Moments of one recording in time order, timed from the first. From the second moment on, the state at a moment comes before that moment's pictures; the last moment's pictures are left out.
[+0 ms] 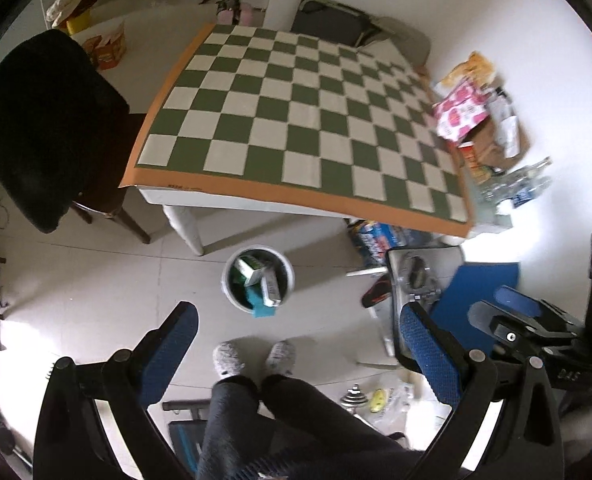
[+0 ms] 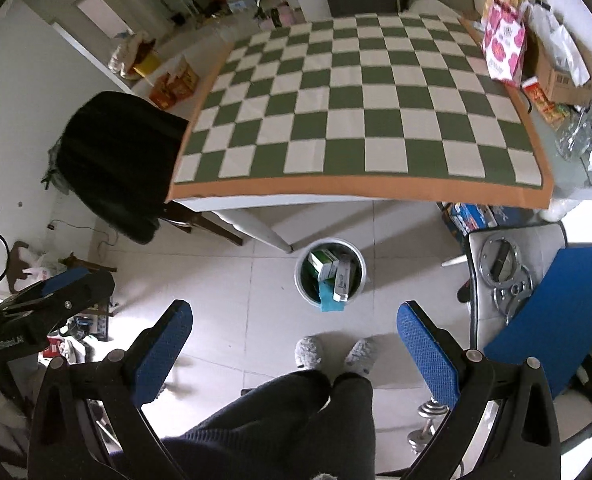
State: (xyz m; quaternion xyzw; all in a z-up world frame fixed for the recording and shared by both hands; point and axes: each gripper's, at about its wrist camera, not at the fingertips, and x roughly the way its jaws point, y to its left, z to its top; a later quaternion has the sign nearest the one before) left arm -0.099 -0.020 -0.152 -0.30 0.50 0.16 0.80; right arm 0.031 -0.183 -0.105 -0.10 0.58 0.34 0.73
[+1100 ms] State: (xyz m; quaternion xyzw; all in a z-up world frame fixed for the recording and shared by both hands) left arm -0.146 -0.036 -0.087 -0.31 0.46 0.13 0.82; right arm -0.009 -0.206 -0.026 -0.09 0.58 0.40 0.71
